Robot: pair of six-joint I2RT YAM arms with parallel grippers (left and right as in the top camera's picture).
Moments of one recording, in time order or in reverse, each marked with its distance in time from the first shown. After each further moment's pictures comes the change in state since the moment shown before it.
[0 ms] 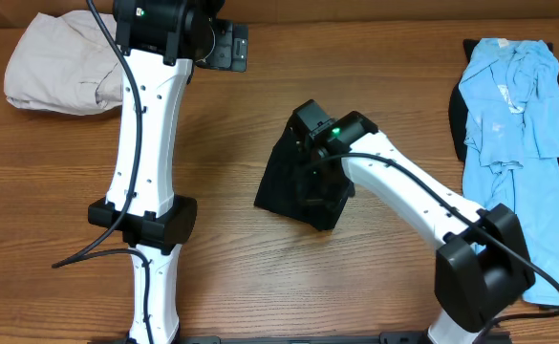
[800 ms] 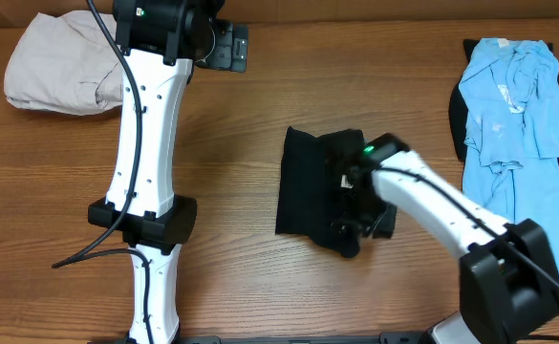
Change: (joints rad) left arm 0.000 0.000 0.000 0.000 0.002 0.005; right arm -0.113 -0.124 -0.268 -0.082 0.084 0.251
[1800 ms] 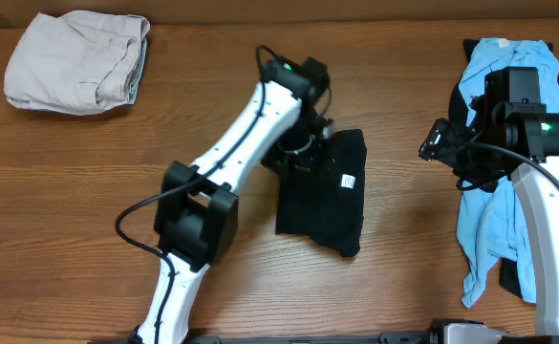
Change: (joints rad) left arm -0.292 0.005 -0.823 0.167 0.512 0.083; right arm -0.531 -0.278 0.248 -0.038 -0.054 -0.319
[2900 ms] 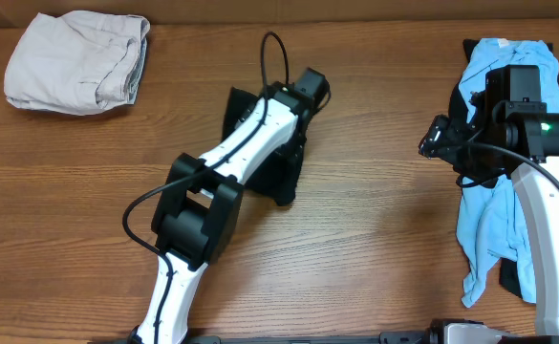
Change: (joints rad) left arm 0.019 -0.005 -0.224 0.488 -0.790 0.026; right arm 0.000 0.000 0.000 0.037 -0.001 -0.010
